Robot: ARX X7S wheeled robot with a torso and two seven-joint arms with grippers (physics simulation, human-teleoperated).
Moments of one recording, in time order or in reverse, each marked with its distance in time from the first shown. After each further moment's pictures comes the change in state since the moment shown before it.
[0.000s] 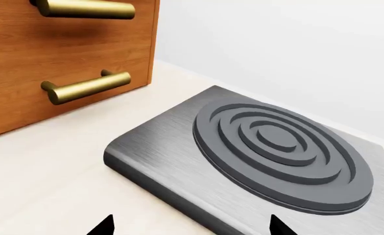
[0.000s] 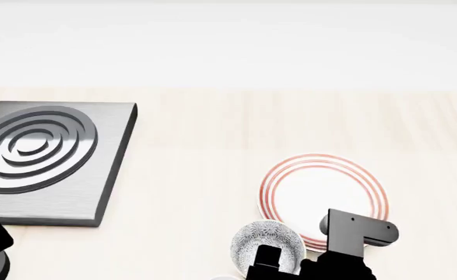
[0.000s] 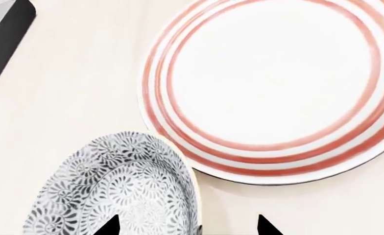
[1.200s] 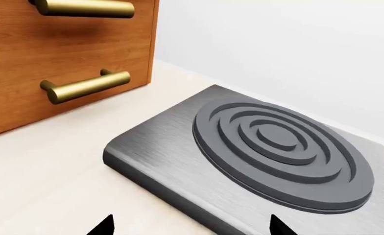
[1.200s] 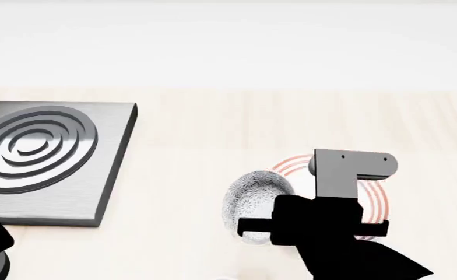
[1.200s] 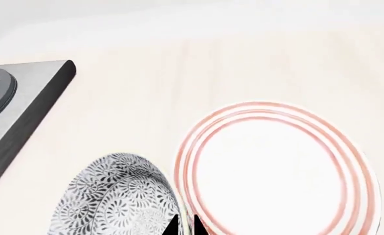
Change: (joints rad) left arm -0.003 -0.005 0.014 -0.013 -0.007 0.010 -0.005; right arm 0.141 0.025 -0.078 -0.185 -0.001 0.095 0.089
